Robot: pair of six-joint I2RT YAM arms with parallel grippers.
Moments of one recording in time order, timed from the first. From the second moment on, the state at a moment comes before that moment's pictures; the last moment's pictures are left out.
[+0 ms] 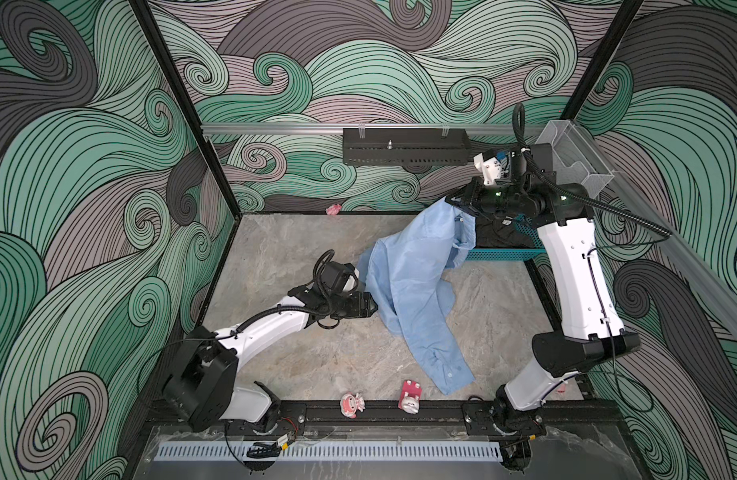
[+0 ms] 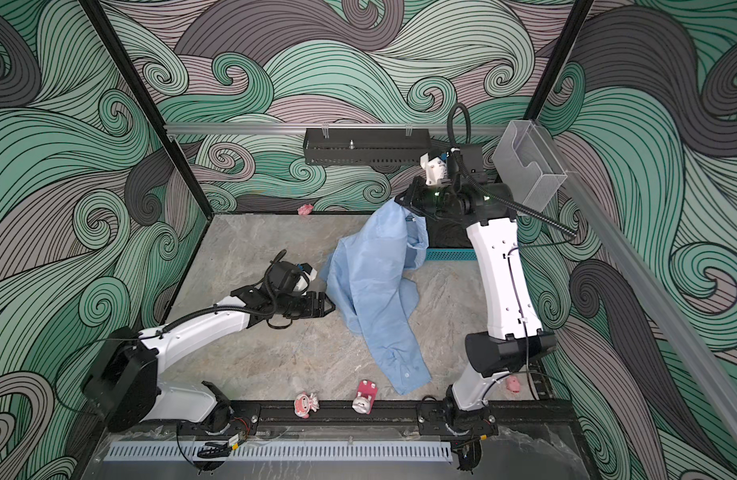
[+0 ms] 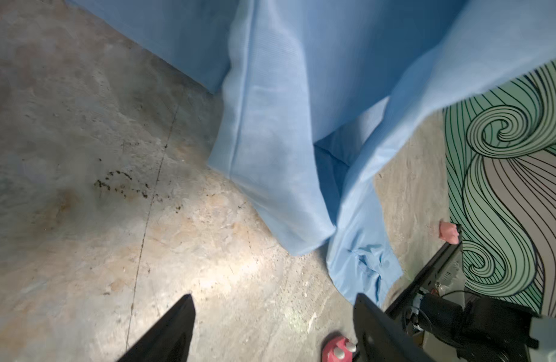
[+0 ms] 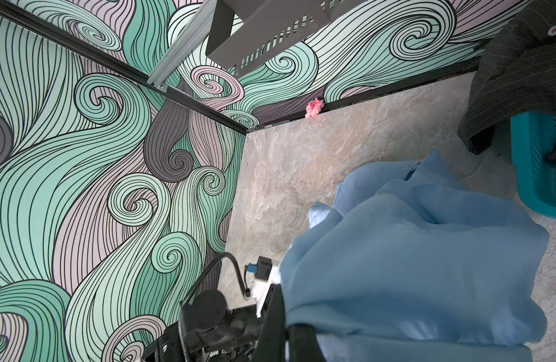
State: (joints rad) left arm -0.60 1.43 0.87 -0.35 0.32 -0.61; right arm 0.18 1.68 2.22 -1.18 -0.54 0.50
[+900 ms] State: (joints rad) left arm -0.47 1.69 1.00 -0.21 0.45 -0.46; right arm 0.18 1.64 2.20 -1.21 -0.57 0.48
